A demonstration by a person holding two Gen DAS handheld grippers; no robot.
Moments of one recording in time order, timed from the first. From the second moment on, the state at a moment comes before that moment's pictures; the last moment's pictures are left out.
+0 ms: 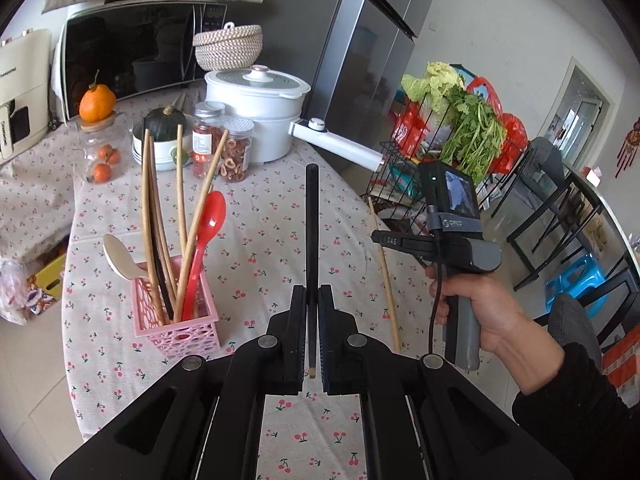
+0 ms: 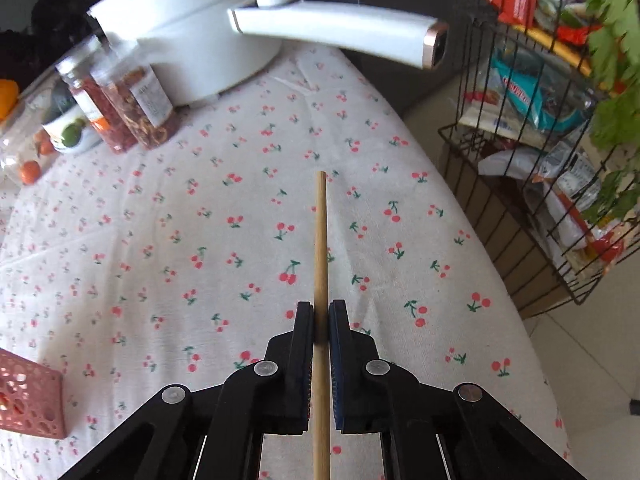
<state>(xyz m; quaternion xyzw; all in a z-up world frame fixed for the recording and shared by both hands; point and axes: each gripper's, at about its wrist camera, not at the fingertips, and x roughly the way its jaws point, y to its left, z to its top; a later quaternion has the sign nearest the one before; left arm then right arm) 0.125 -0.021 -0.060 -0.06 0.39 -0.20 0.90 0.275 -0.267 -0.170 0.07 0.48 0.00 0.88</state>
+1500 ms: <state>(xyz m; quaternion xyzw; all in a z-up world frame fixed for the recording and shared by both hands) 0.179 0.060 -0.045 -0.02 0.37 -0.11 0.92 0.169 -0.140 0.008 0.10 0.24 0.19 0.95</state>
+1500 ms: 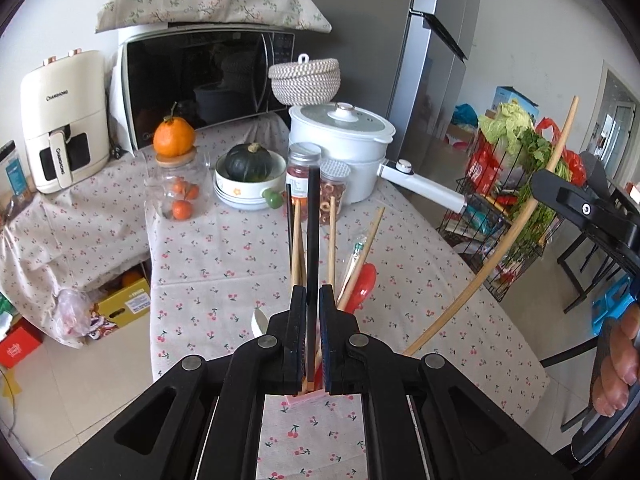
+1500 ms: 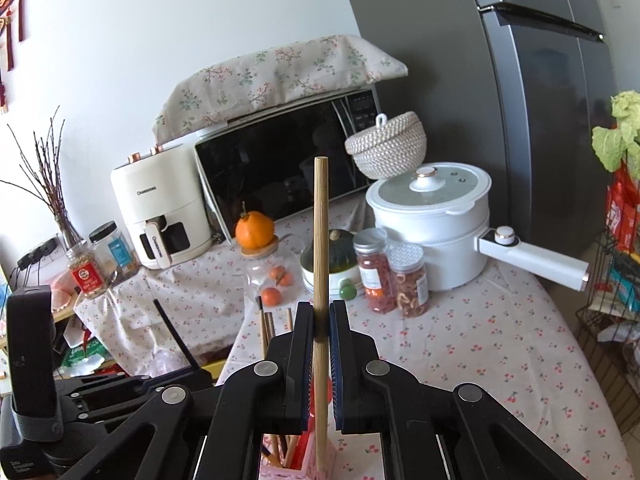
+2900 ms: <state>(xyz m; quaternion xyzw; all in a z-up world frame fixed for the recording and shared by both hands) 0.116 0.077 -0.047 -0.06 0.40 -0.06 0.91 0.187 -0.130 -0.033 0.13 0.29 0.19 0.93</state>
